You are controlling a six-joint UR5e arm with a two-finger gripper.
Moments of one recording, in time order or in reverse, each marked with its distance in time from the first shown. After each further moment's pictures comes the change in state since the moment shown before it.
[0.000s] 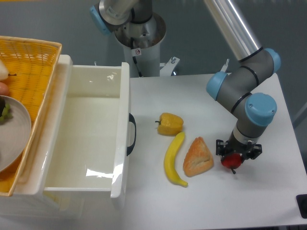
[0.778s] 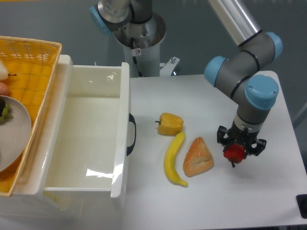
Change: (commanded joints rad) arm -0.008 0.139 -0.009 -0.106 -0.032 0.298
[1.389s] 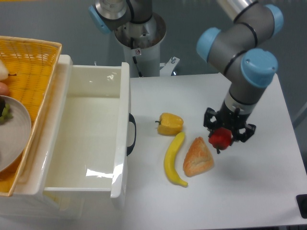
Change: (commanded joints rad) arm -0.054 0.144 0.026 -0.223 -0.103 -0.138
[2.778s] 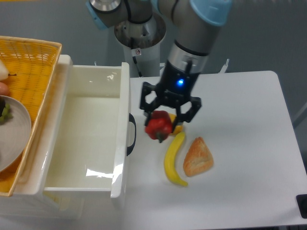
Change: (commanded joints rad) arm -0.176 0.177 0.009 0.041 -0.281 -0.407
